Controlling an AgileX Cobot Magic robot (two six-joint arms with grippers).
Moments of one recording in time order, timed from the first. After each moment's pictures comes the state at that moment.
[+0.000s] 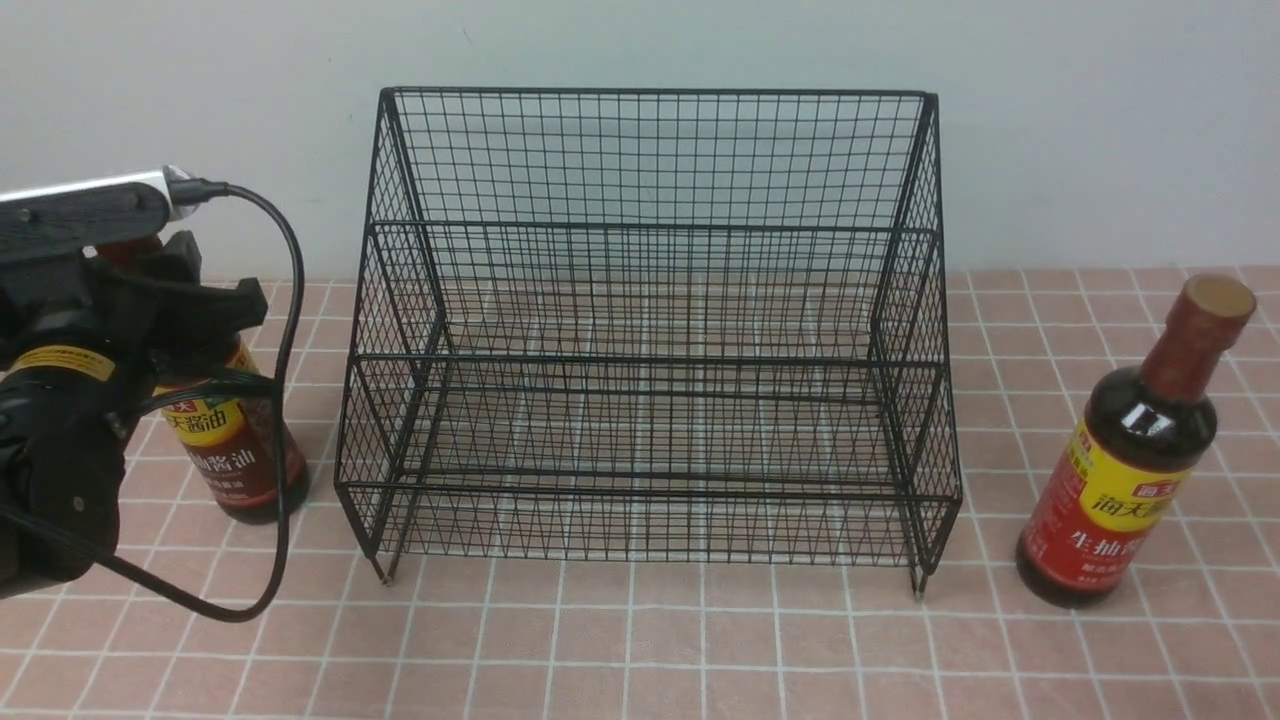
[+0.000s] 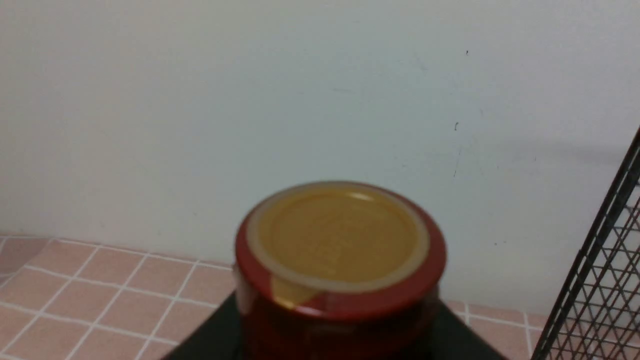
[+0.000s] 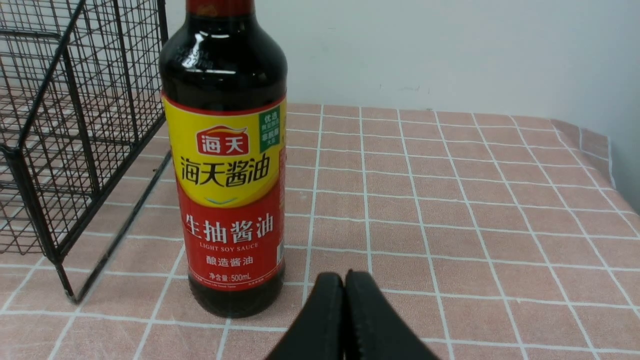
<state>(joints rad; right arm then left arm) -0.01 -0.01 0.02 -0.12 0.37 0.08 -0.05 1.55 -0.63 -0.28 -0.74 0.11</state>
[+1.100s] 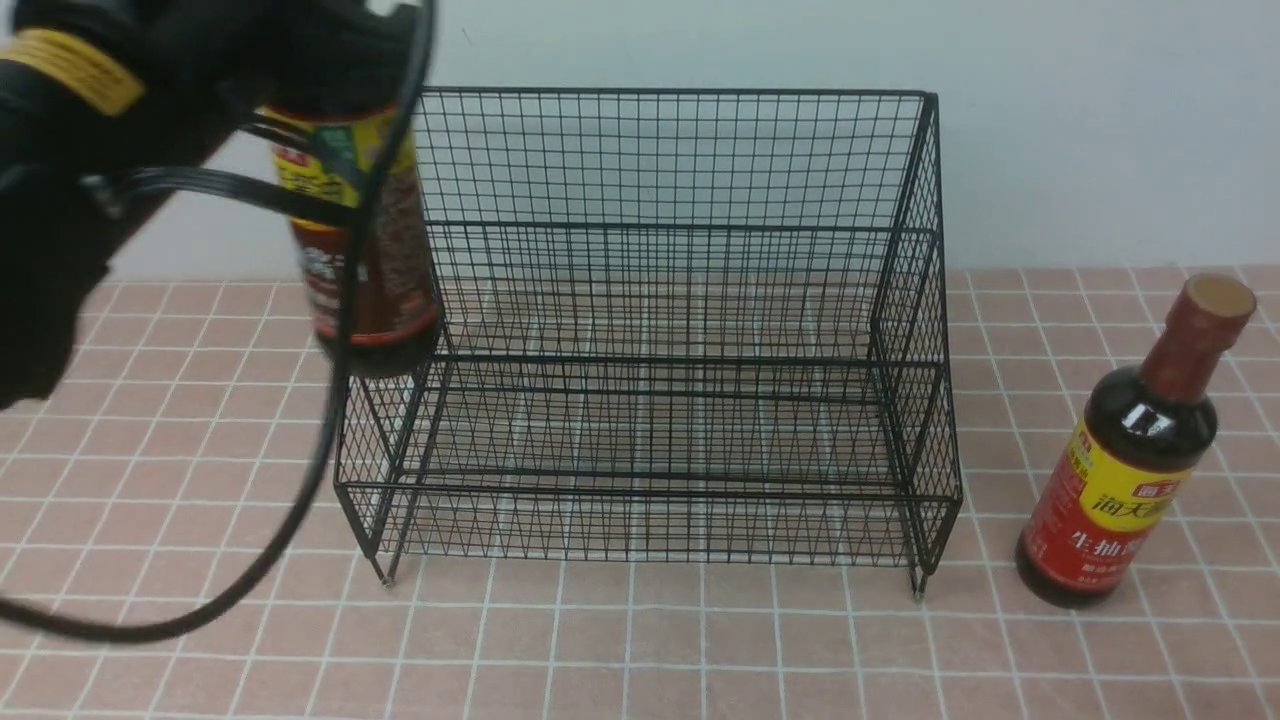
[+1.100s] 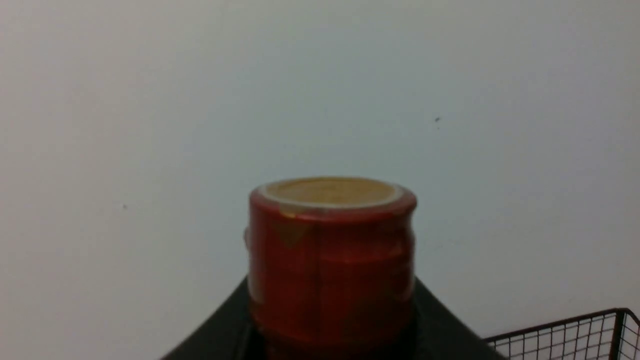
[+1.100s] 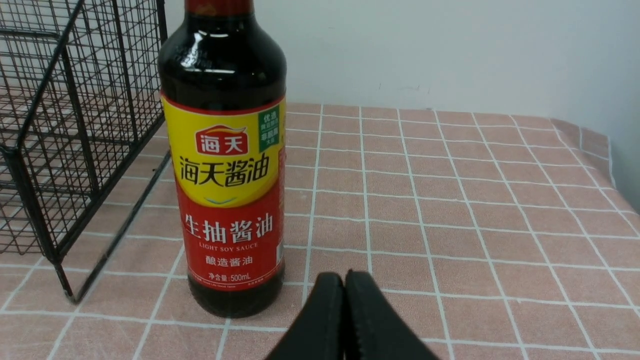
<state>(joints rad) -0.01 -0.01 0.02 -0.12 0.37 0.08 -0.38 1.28 -0.98 -0.12 -0.34 0.15</state>
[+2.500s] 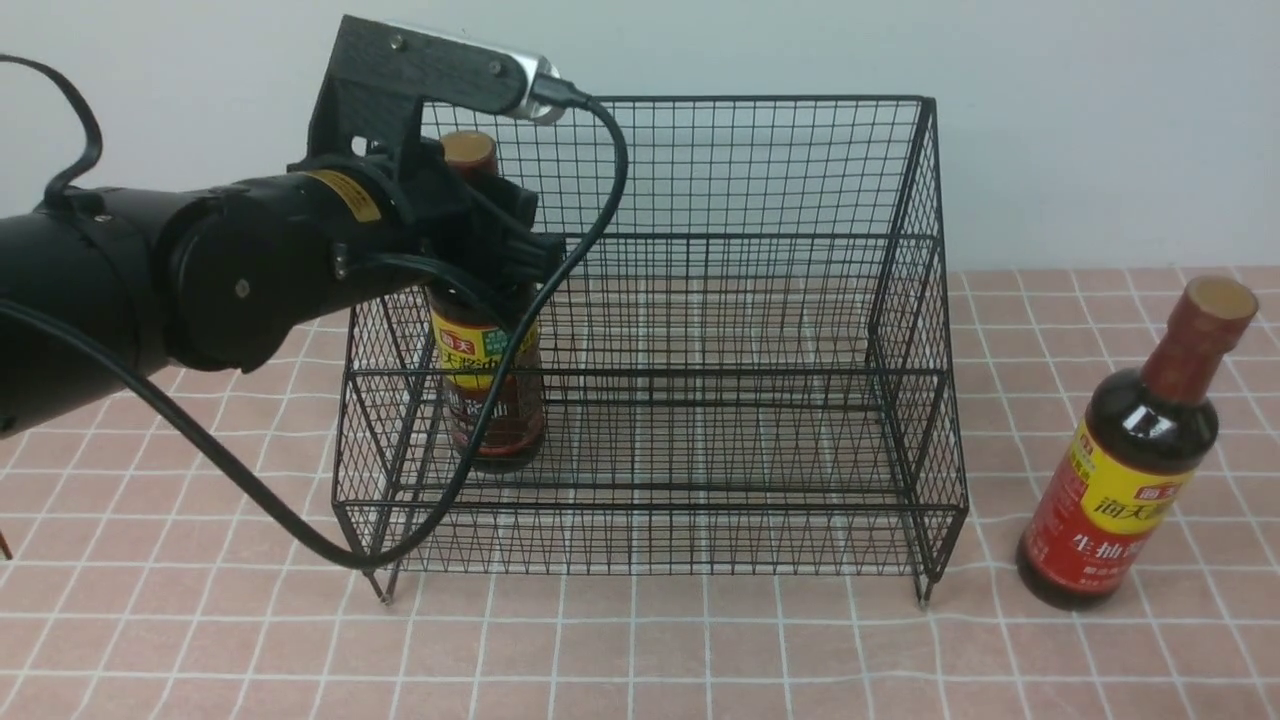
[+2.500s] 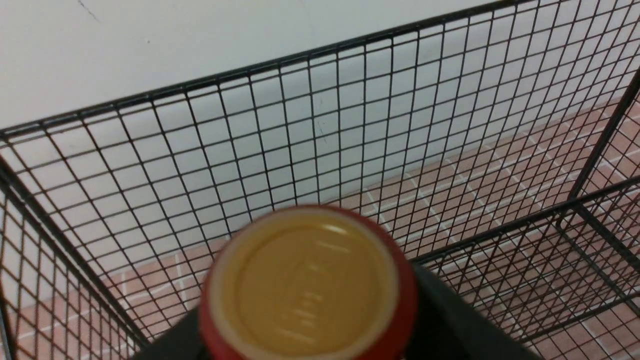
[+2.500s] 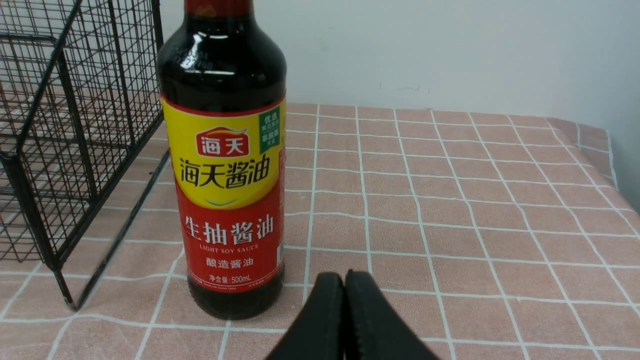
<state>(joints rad) -0.01 -0.01 0.02 -0.12 0.37 0.08 -0.39 1.52 -1.06 -0.14 0.02 0.16</state>
